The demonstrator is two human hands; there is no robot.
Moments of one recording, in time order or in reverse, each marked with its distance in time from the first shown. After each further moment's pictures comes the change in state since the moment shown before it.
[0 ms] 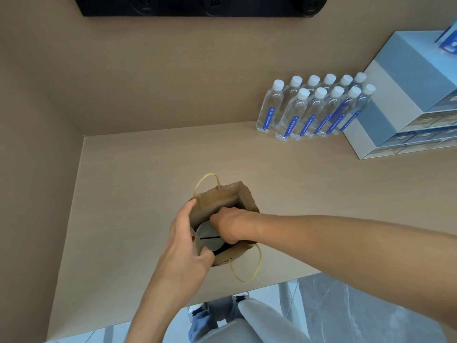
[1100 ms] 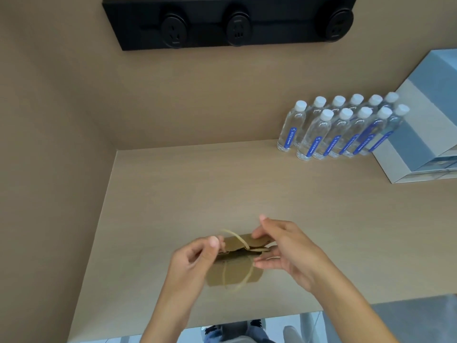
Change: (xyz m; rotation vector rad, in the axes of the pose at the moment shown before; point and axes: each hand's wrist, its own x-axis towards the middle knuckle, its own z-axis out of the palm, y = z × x) left_hand 0.015 -0.009 0.005 -0.537 0.130 -0.015; right_hand -0.070 0.053 0.027 1.885 0.259 0.070
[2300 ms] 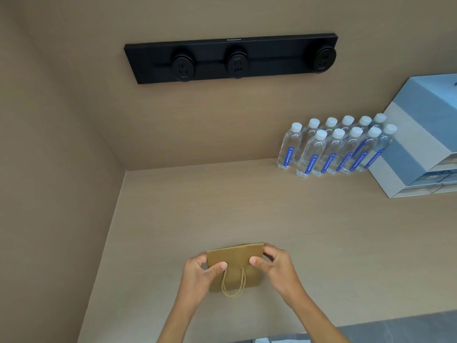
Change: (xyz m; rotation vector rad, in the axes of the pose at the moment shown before) left_hand 0.060 -0.079 -0.014 0.172 0.005 0.067; right_hand 0.087 0.094 -0.008 -0.161 0.097 -0.557
